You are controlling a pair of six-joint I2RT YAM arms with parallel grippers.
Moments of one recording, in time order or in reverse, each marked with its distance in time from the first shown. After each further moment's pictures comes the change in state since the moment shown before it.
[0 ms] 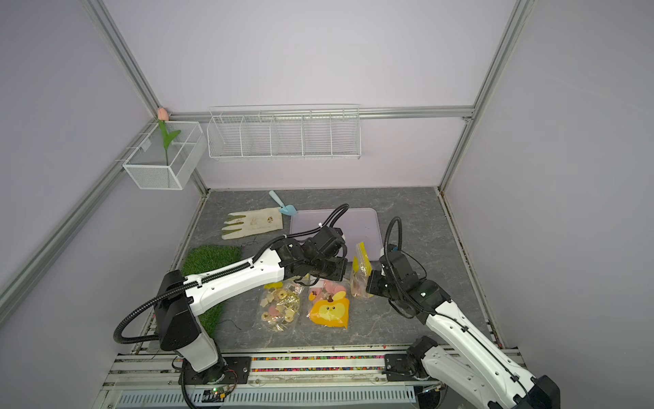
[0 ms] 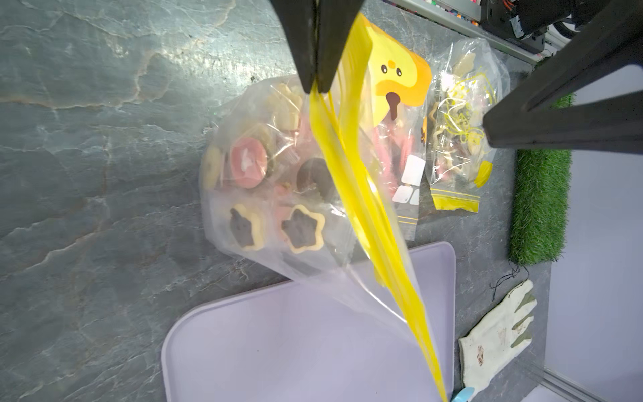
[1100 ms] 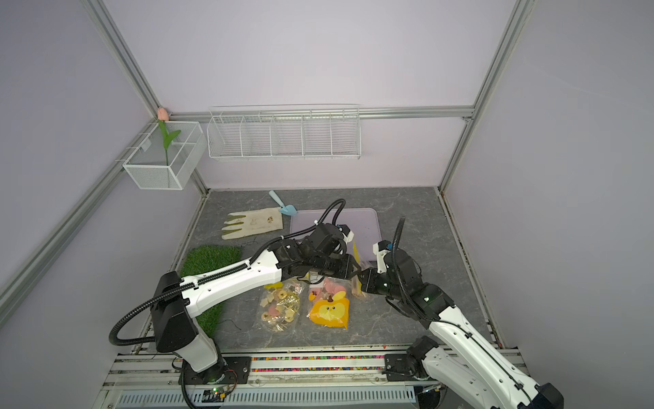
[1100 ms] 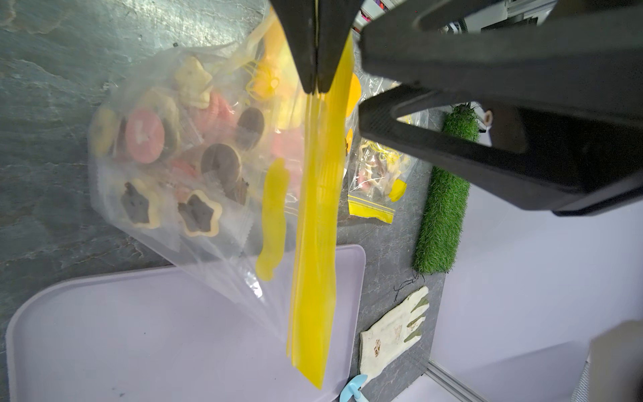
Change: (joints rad) left arm 0.000 -0.020 -0.027 0.187 0.183 -0.053; right arm 0.000 -0.045 -0.027 0.170 -0.195 -0.019
